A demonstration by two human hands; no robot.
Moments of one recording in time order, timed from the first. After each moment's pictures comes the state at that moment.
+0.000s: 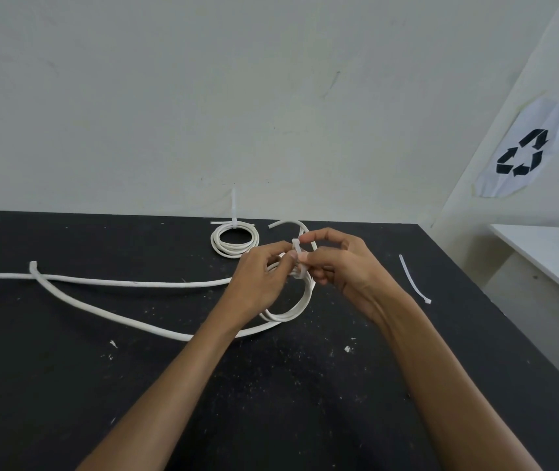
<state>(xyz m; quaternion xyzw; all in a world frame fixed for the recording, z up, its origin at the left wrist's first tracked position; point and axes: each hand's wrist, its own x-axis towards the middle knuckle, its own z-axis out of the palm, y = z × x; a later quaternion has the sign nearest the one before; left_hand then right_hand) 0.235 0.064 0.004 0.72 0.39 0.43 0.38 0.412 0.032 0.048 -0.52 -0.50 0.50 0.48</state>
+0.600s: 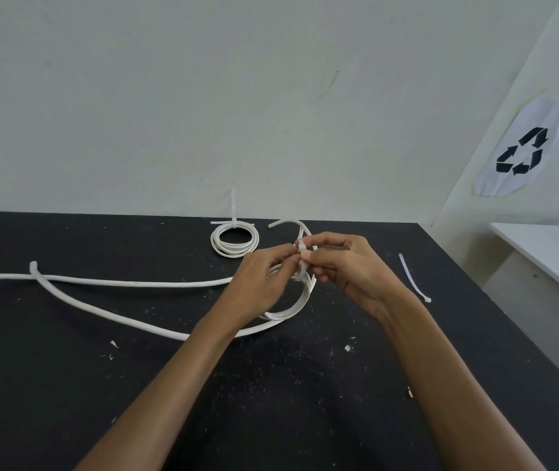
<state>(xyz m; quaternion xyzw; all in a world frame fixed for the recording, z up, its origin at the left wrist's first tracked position) 0.231 0.062 0.003 0.77 0.37 0.41 0.31 0.418 0.031 0.046 -0.51 -0.50 0.50 0.48</state>
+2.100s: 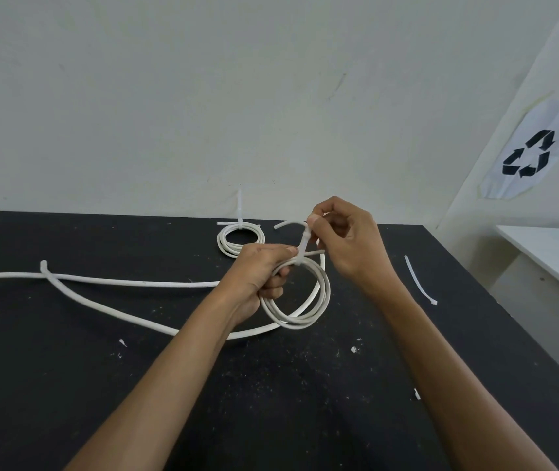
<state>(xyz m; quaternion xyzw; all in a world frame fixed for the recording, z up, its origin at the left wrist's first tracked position) 0.228 0.067 0.025 0.47 0.40 0.40 0.67 0.397 0.040 0.068 -0.53 -0.65 0.20 0.50</state>
